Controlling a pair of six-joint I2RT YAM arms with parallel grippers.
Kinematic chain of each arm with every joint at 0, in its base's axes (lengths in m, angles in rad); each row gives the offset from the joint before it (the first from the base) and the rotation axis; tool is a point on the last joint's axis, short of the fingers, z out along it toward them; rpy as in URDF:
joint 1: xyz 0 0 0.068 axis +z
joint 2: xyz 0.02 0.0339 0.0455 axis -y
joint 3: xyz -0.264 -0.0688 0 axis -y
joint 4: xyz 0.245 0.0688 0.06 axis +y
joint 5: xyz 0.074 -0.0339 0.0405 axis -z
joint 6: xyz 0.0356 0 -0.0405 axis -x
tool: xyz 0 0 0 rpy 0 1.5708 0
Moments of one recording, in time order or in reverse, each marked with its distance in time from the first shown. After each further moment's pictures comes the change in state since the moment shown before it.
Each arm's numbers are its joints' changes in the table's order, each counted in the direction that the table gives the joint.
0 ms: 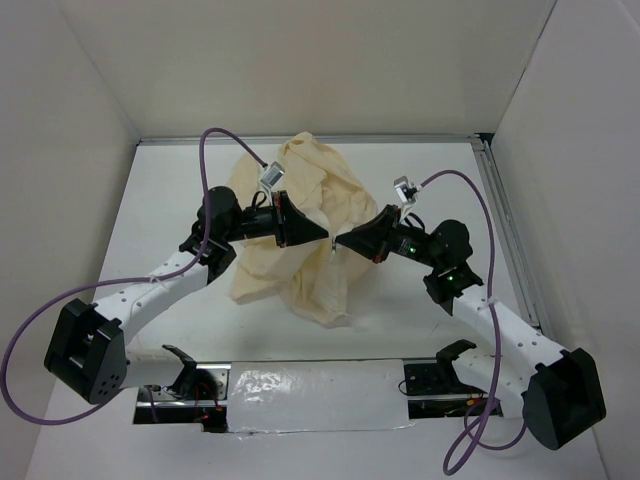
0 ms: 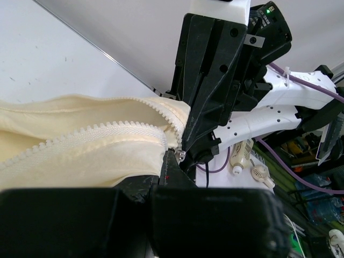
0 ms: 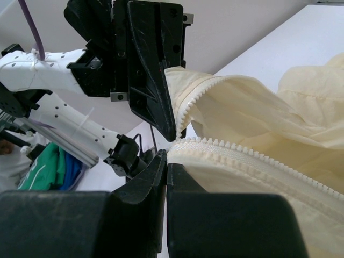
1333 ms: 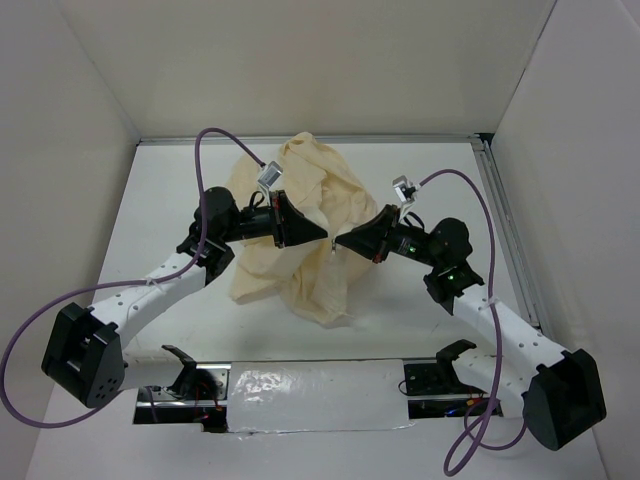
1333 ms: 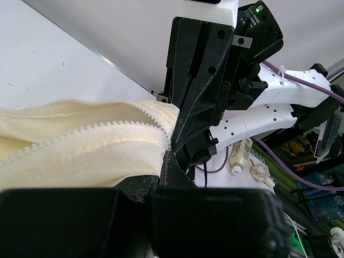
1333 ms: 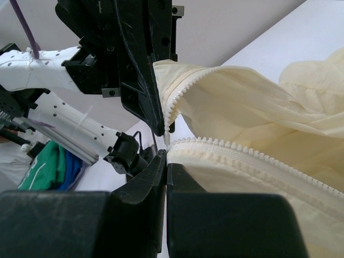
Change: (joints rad) left arm 0.000 0.021 -0.004 0.000 0.007 -0.001; right arm 0.002 0.002 0.014 0.043 -0.001 0.016
